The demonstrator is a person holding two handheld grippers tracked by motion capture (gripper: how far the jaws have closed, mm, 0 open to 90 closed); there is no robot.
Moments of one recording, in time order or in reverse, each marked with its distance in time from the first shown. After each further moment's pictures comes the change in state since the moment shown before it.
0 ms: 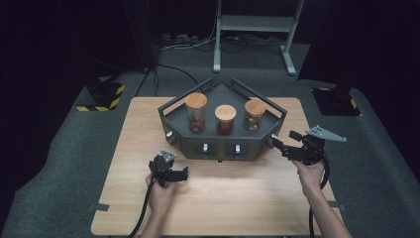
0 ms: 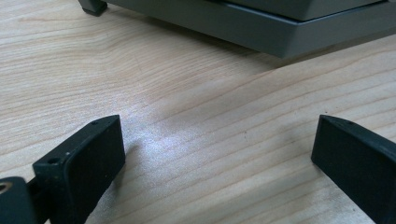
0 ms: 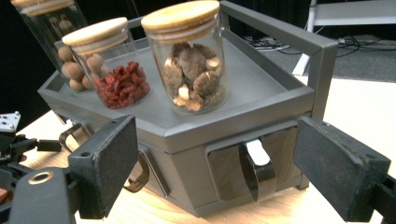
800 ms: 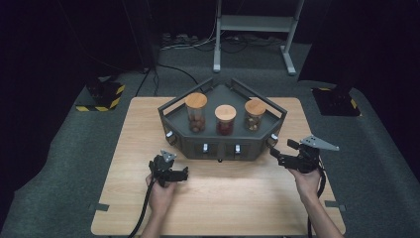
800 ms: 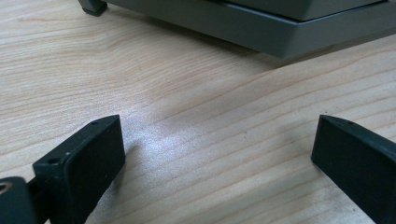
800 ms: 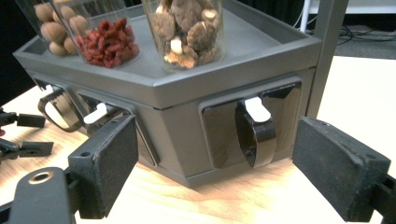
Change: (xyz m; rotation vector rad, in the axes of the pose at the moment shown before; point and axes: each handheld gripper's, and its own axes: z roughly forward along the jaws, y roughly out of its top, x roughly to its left) left arm 0.000 0.000 0.000 0.000 0.000 -0.001; right arm 0.001 -0.030 0.006 0.044 -0.033 -0.027
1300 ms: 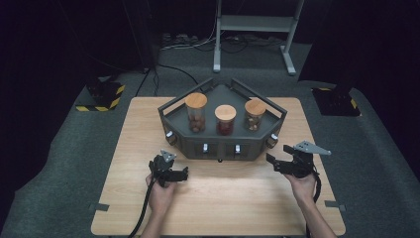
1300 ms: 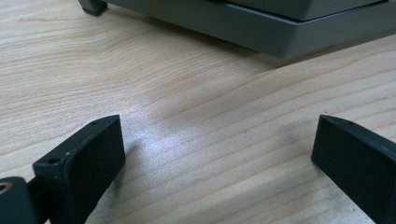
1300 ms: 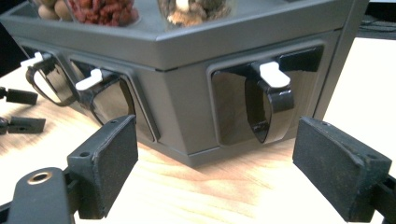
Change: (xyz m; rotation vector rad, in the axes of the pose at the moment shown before) left arm 0.000 0.000 0.000 0.000 0.000 0.000; right arm 0.006 -0.019 0.011 0.051 -0.006 -0.032
